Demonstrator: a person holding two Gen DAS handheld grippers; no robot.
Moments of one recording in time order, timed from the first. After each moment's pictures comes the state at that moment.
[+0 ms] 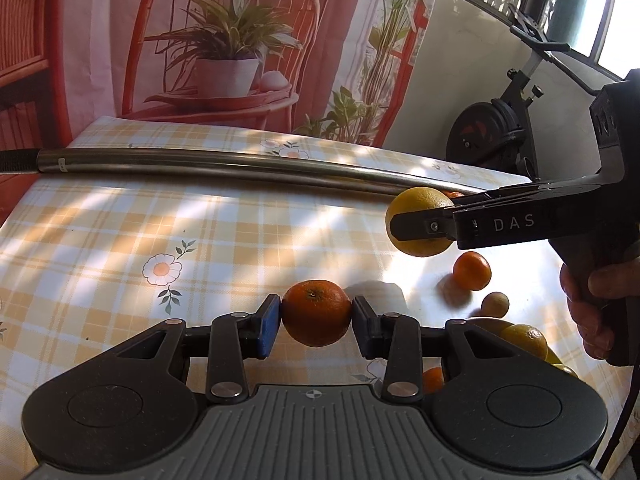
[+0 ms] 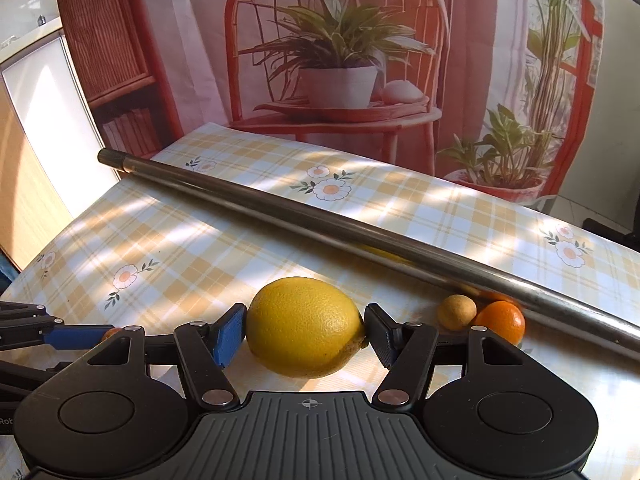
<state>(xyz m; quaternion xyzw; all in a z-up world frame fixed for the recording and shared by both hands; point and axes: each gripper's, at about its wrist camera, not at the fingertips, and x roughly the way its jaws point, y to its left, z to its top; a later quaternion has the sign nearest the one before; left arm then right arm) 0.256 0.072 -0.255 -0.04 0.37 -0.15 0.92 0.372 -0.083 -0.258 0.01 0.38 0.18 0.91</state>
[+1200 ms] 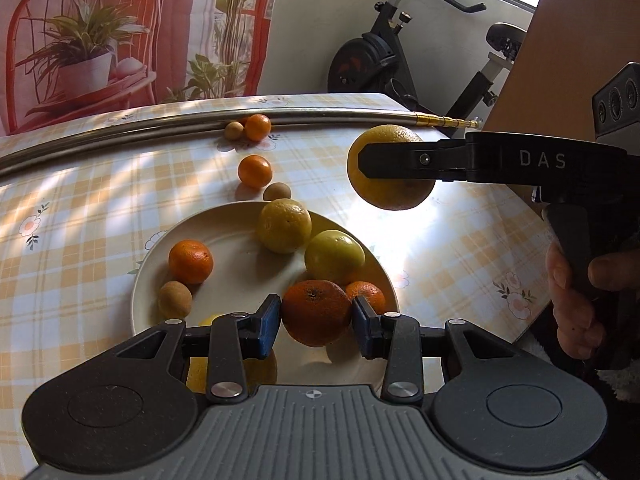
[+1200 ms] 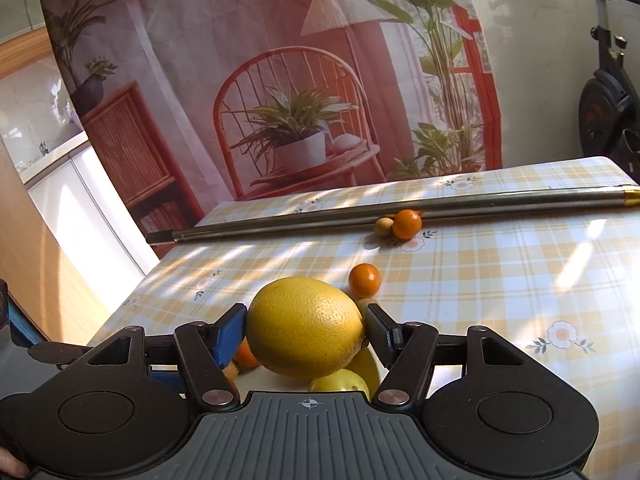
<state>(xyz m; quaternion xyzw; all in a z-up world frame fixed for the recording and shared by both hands) 0.149 -0.019 -0.246 0.04 0.40 -0.30 0.86 0.141 -0.167 -0.222 0.17 0.28 0.13 0.94</state>
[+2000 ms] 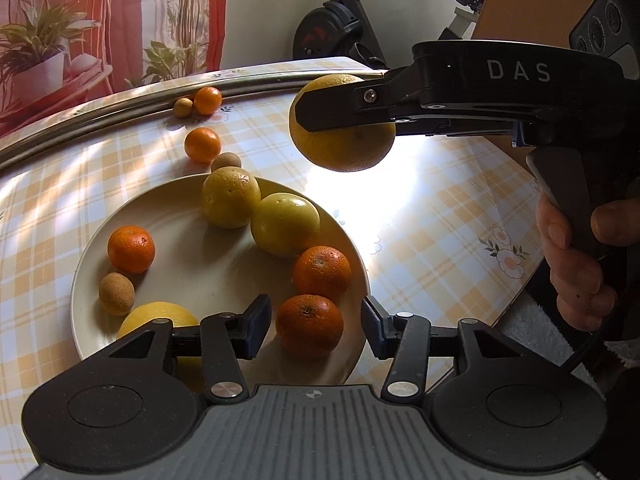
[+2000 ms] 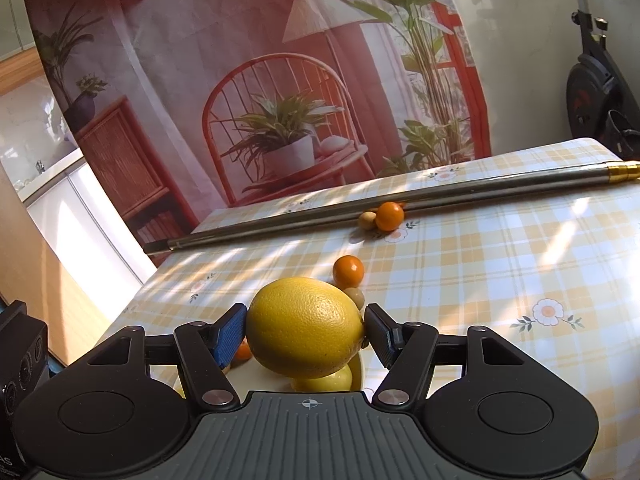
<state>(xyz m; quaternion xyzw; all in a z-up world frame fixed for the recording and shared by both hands) 0.147 -0.043 -0.266 0.08 0.41 -0.34 0.84 0.131 -0.181 -0.234 0.19 0.28 0.12 0.93</state>
